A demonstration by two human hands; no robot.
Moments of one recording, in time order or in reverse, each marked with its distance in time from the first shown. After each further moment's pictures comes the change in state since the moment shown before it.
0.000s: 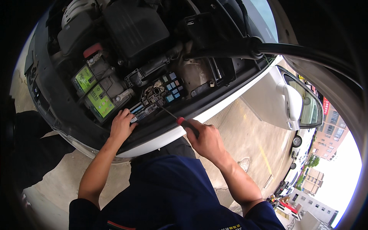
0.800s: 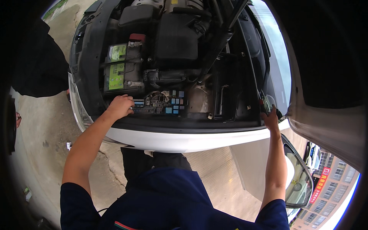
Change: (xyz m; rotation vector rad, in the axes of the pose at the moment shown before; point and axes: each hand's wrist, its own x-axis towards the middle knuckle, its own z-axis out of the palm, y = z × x) left_hand 0.017 0.031 0.013 0.277 0.052 -0.194; right_hand 0.267 0.342 -0.275 -0.554 0.468 -0.282
